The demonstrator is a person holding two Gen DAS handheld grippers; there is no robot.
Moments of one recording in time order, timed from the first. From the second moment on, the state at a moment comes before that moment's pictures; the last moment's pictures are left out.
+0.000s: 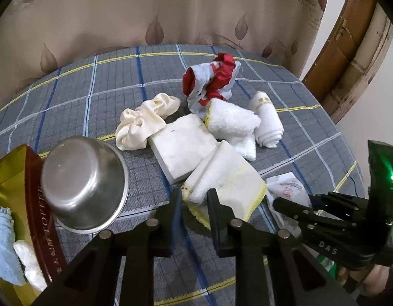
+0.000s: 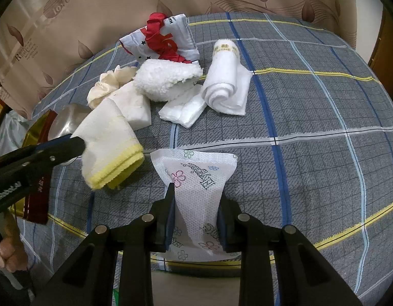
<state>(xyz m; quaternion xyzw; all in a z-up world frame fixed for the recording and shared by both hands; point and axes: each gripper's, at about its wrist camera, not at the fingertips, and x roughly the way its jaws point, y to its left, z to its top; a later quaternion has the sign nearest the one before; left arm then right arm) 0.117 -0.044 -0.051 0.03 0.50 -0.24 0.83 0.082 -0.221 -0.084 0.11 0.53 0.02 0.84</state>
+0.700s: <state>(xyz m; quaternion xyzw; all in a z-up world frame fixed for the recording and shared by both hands) 0.098 0.048 0.018 0.00 0.47 -0.17 0.87 0.081 -0.221 -0.084 0.11 0.53 0.02 0.84</state>
